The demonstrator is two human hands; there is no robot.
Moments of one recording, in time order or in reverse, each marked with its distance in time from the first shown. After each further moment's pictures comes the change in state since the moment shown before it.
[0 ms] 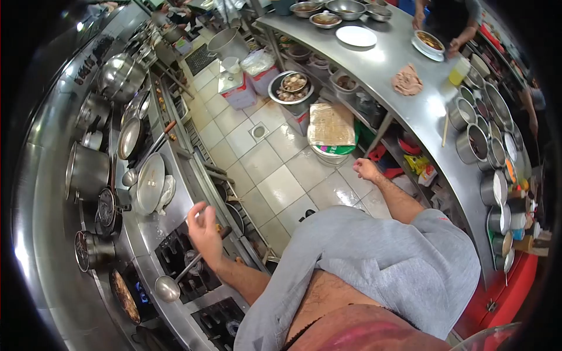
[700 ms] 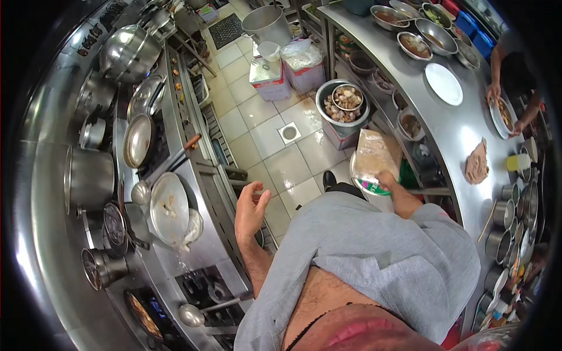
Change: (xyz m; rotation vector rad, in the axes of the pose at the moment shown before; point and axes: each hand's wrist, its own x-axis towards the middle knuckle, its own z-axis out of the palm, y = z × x) left_hand 0.295 -0.080 0.105 0.308 -0.419 -0.182; right_hand 0.303 -0.056 0.027 -0.280 -0.233 0.324
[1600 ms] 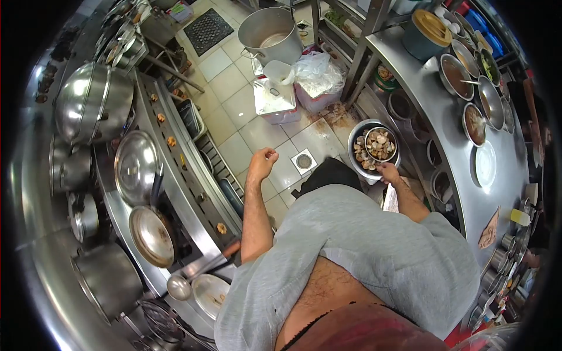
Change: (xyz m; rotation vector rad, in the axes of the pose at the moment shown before) left_hand 0.569 -0.075 -0.044 0.189 -0.285 0.036; right_hand 0.198 -0.306 -0.104 0.380 0.164 0.181
